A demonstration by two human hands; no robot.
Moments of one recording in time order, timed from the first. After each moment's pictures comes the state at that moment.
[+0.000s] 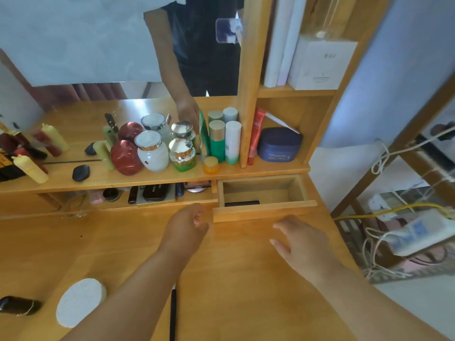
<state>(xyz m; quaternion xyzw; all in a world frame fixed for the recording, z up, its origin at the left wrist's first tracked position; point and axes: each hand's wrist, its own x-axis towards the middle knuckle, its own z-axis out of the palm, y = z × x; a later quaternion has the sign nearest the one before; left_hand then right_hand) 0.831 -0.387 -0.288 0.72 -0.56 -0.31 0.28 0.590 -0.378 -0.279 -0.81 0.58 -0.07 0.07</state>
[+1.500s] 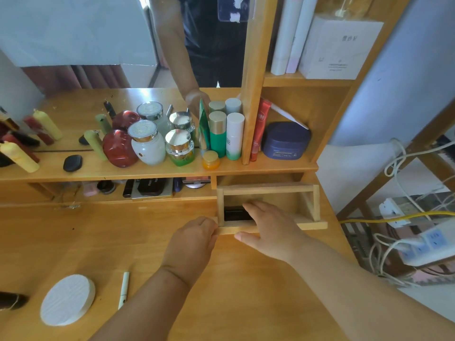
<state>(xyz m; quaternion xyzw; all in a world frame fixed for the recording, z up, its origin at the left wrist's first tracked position) 0.810 -0.376 -0.310 0.64 -0.73 -0.11 0.19 0.631 -0.426 -0.284 -0.84 0.51 0.00 0.18</state>
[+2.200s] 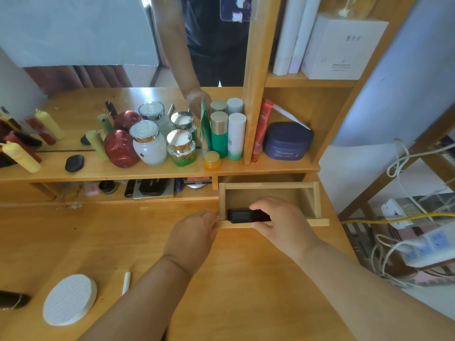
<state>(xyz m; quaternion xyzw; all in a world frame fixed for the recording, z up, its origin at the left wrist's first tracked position) 0.811 -0.388 -0.296 0.66 -0.72 -0.14 0.15 0.621 -0.426 -0.274 -0.82 0.52 -0.14 0.18</state>
